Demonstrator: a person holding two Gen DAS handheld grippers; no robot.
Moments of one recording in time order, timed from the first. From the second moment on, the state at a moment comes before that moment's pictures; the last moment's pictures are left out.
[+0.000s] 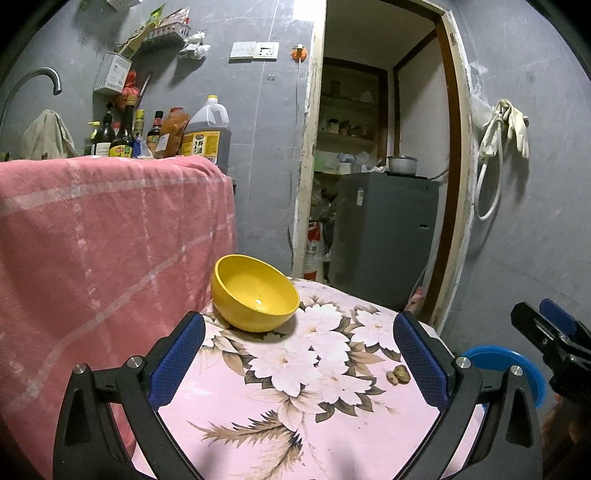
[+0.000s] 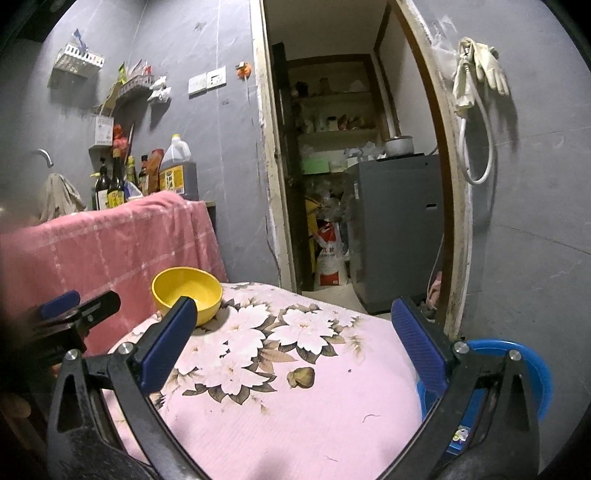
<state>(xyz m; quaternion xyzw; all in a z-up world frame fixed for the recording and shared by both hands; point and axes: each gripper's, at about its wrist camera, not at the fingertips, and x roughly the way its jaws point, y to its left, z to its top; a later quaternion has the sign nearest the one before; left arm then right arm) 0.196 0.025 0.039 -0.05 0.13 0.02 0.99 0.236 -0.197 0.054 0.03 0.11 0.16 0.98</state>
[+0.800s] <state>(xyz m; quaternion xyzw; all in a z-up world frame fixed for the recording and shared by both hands) 0.298 0.015 -0.019 -0.02 0.31 0.01 0.95 0.358 -0.197 -0.030 0.00 0.33 0.17 0.93</state>
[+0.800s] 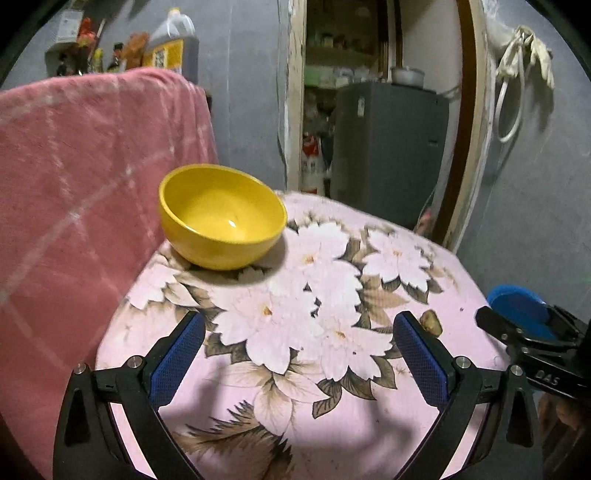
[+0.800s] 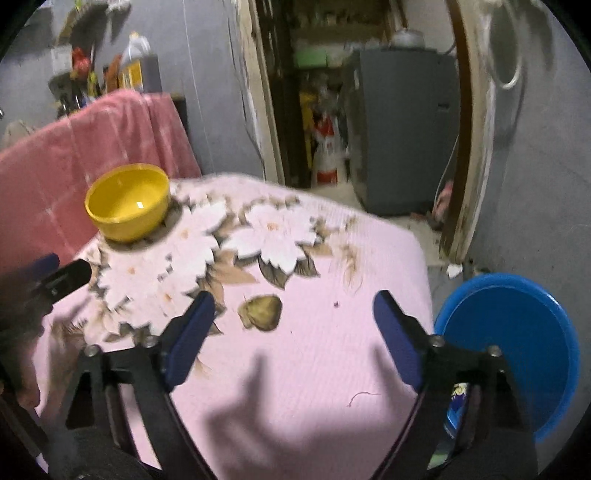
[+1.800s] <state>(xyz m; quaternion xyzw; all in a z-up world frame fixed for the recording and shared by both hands) 0.346 -0.014 -0.055 0.01 0.41 -0.05 0.91 0.405 -0.183 -0.074 0.02 0.43 0.24 0.87</state>
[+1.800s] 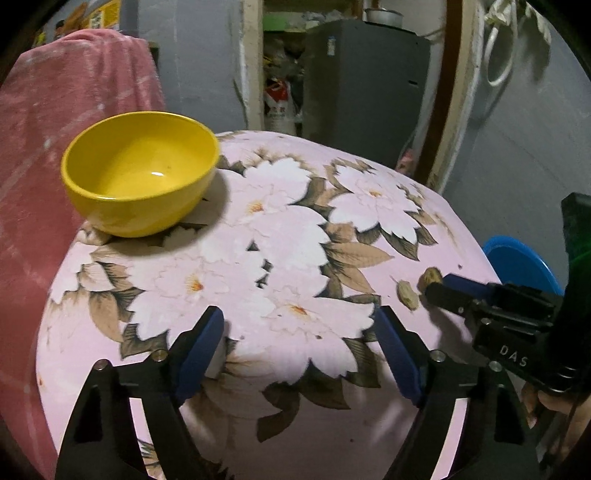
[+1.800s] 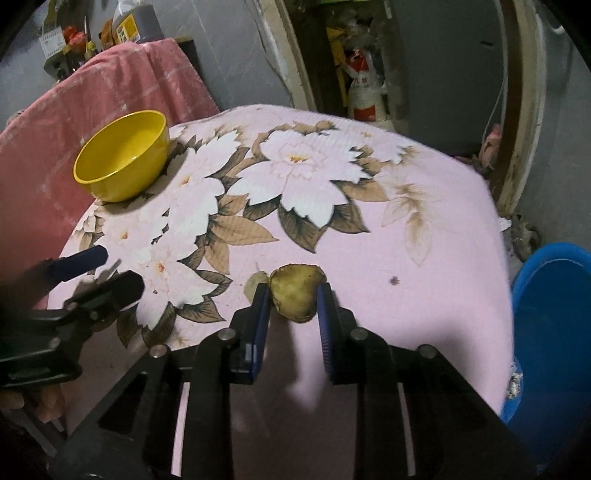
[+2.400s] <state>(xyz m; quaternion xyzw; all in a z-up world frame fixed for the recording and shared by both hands) 0.390 -0.088 -0.072 0.08 0.45 -0.17 0.87 0.388 -0.230 -0.073 0.05 0.42 0.20 0.88</state>
